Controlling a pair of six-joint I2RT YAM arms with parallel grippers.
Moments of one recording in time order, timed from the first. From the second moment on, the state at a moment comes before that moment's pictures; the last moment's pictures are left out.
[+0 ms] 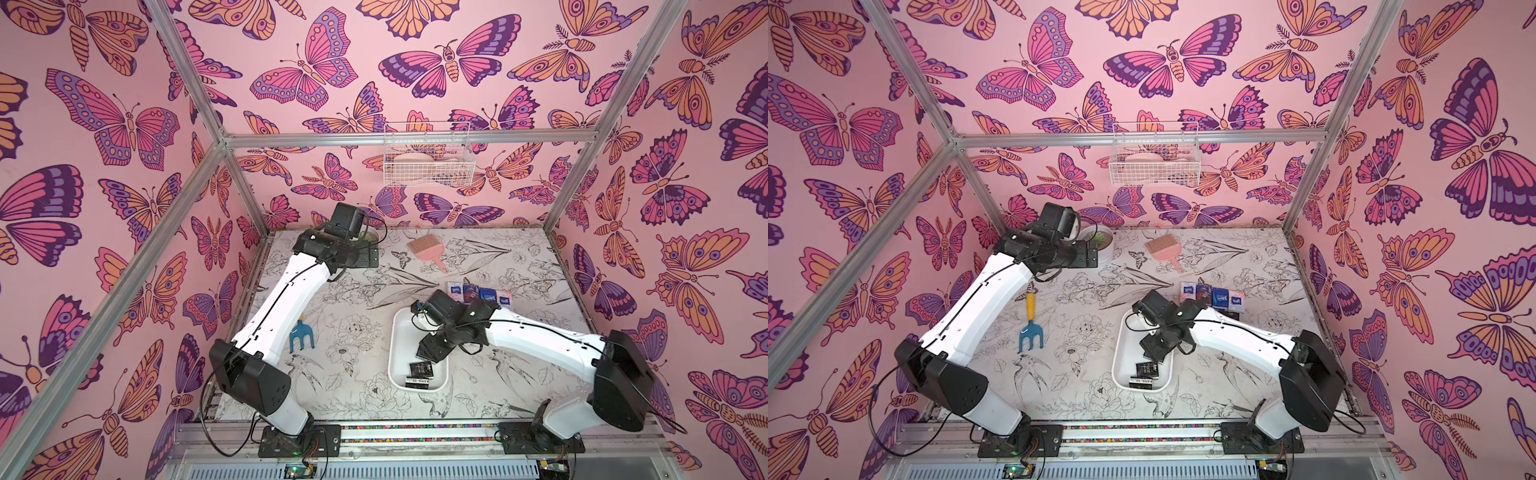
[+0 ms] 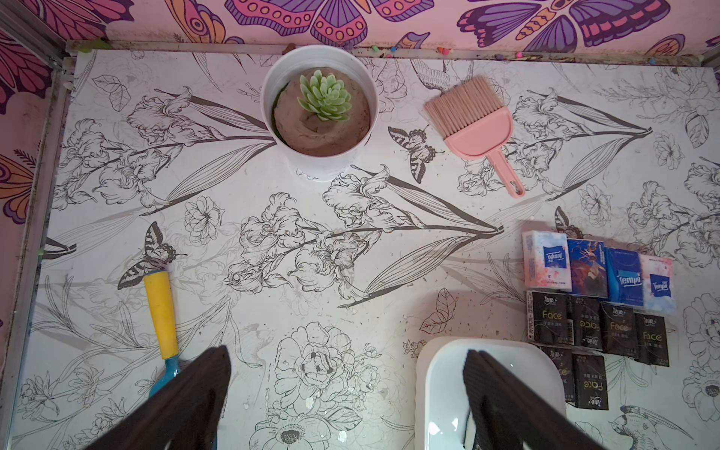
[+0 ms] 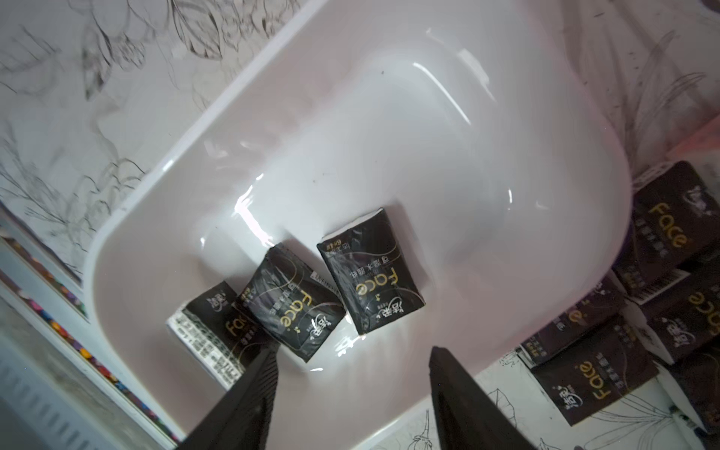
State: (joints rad) left arm -0.43 1.61 1.75 -1.05 -0.16 -0.35; right arm 0.98 1.56 1.11 -0.82 -0.02 0.10
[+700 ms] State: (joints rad) left arm -0.41 1.61 1.75 -1.05 -0.16 -0.34; right arm 0.99 1.86 1.22 -0.81 0.07 -0.06
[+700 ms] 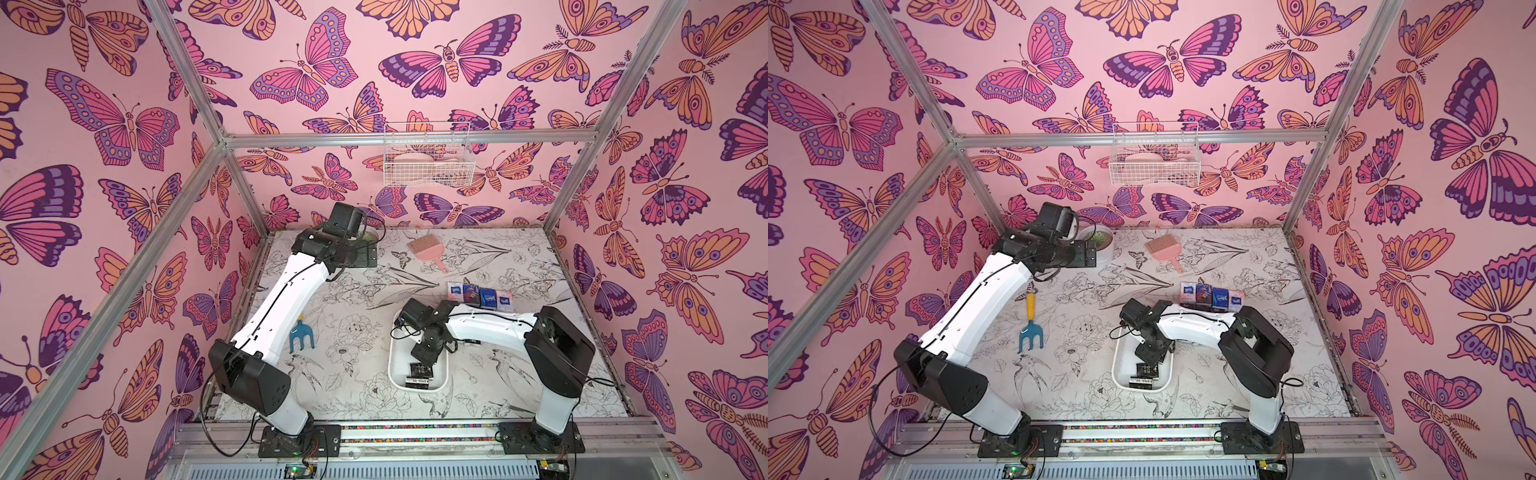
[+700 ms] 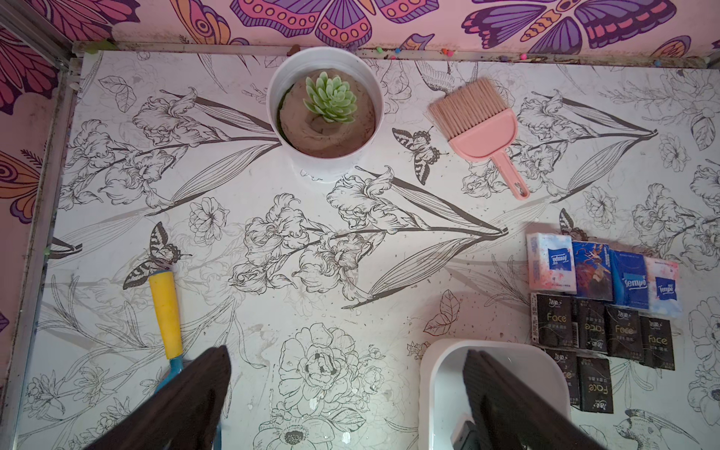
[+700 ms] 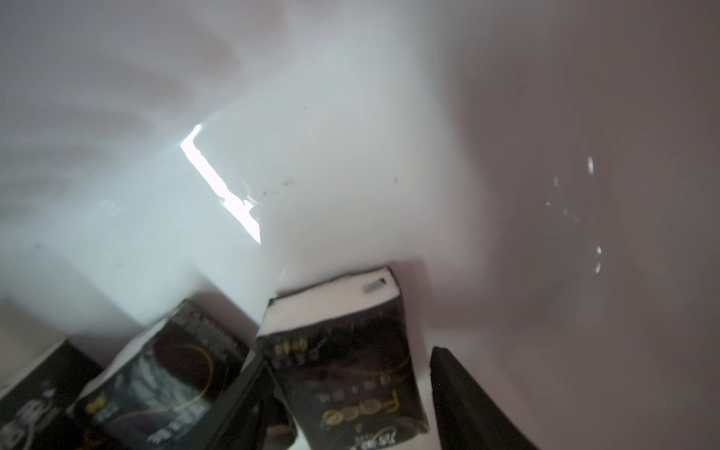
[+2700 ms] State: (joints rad) left arm -0.41 1.61 1.76 -1.05 -0.15 -0.34; right arm 0.30 1.27 0.69 -0.69 -0.05 0.48
